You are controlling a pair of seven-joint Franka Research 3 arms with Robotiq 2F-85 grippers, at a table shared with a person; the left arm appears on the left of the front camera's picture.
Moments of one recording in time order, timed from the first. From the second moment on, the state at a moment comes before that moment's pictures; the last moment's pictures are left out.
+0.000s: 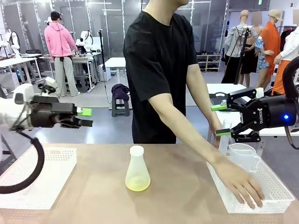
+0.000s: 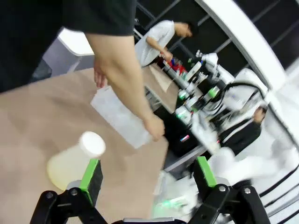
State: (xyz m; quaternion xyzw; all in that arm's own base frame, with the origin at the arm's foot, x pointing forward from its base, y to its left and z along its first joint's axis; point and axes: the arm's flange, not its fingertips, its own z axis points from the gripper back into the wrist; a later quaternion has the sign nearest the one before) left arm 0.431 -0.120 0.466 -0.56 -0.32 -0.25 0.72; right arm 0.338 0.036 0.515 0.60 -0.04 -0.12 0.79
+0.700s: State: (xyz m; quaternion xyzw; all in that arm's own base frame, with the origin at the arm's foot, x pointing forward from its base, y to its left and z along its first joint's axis) left arm 0.479 -0.135 0.454 -0.42 -0.45 -0.38 0.70; right arm 0.337 0.037 0.515 0.60 -0.04 -0.12 0.79
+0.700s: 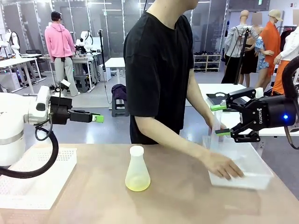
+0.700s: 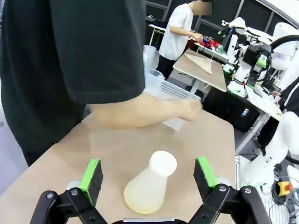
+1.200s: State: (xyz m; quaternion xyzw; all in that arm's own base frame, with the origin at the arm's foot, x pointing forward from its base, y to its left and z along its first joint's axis) left arm 0.481 -0.130 0.456 -0.42 -0.47 -0.39 0.67; right arm 0.338 0.037 0.515 0.60 -0.04 -0.12 0.79
